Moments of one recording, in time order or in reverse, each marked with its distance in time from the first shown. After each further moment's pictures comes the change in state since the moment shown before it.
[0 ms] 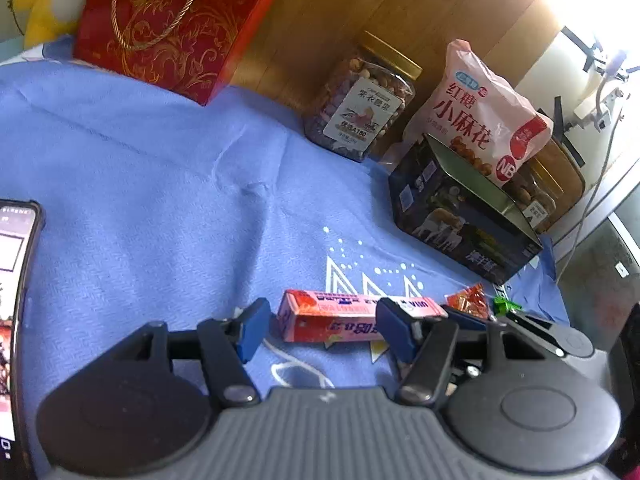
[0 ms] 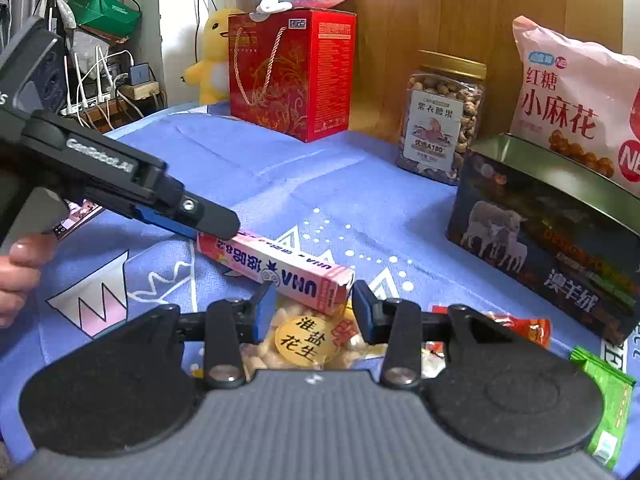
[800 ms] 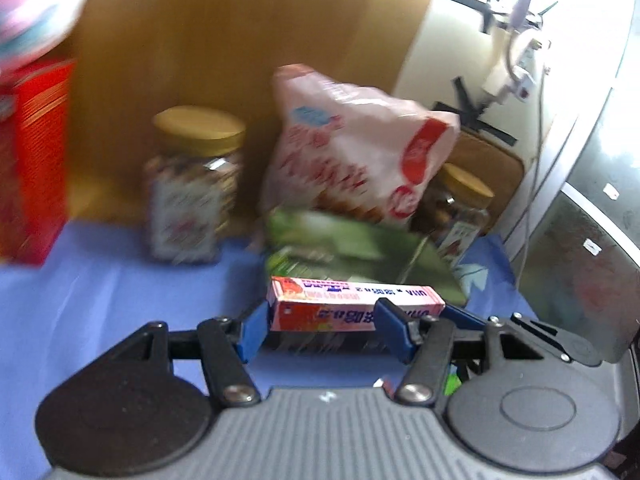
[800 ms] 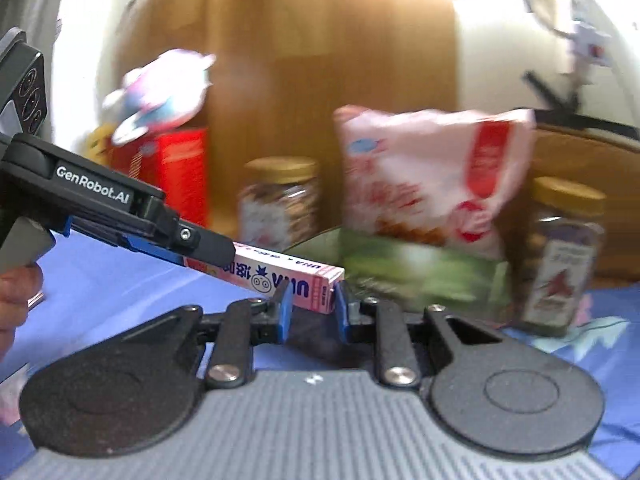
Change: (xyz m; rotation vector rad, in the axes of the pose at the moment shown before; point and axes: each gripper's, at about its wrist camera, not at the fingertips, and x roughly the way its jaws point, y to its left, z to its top) left arm 0.066 -0.154 0.083 0.314 -0.068 -0.096; right arm -0.067 -0.101 0.023 0.168 -0.301 -0.340
